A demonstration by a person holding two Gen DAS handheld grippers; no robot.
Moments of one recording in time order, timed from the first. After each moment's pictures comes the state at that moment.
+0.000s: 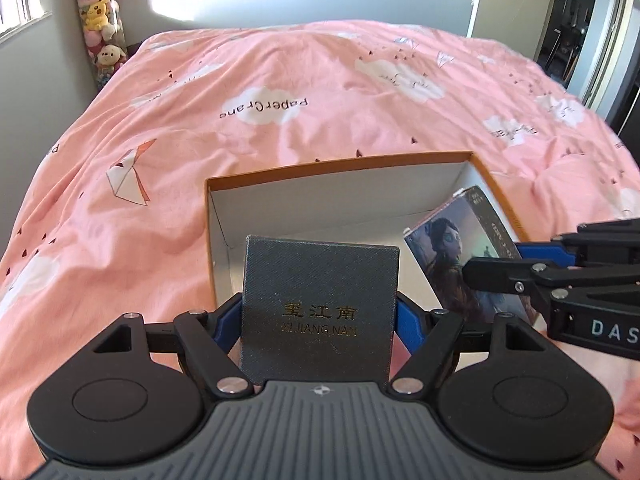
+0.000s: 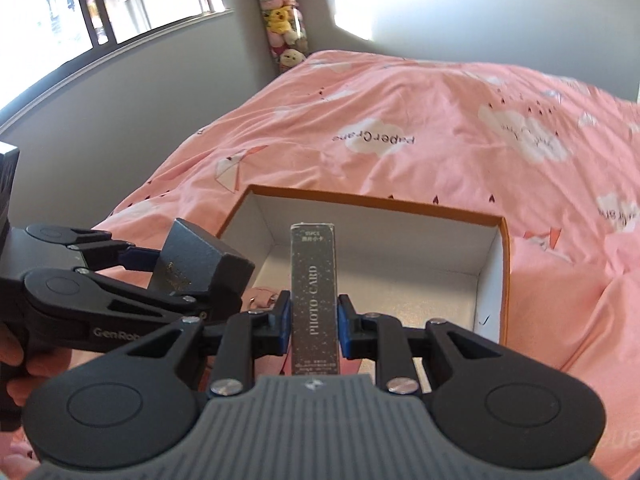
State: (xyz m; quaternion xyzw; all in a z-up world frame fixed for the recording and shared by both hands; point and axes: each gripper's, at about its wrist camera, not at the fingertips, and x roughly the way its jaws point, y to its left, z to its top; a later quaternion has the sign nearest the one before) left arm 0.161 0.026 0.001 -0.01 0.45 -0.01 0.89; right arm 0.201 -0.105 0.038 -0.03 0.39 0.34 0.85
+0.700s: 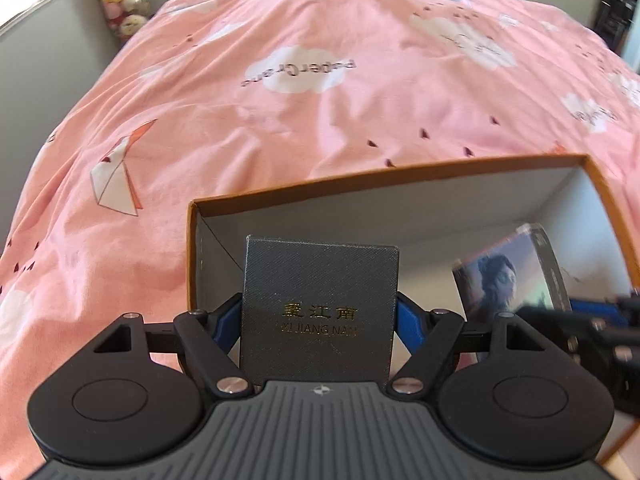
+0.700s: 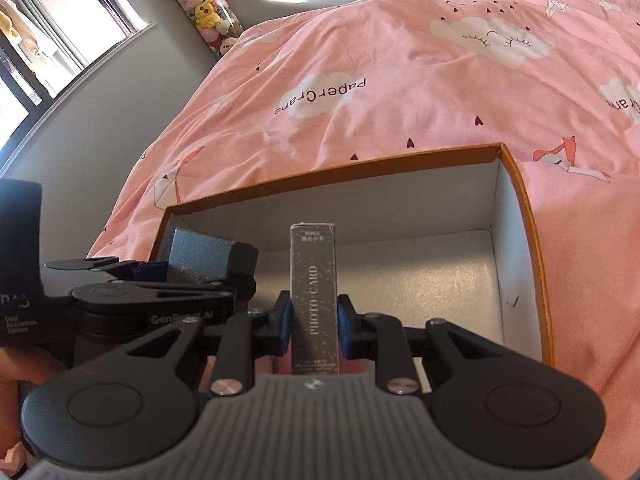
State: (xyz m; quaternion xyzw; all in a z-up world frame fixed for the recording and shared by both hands) left arm 0.258 0.034 -0.054 0.01 0.50 0.07 0.87; right arm 0.287 -0.091 -0.021 0.08 0.47 0.30 0.83
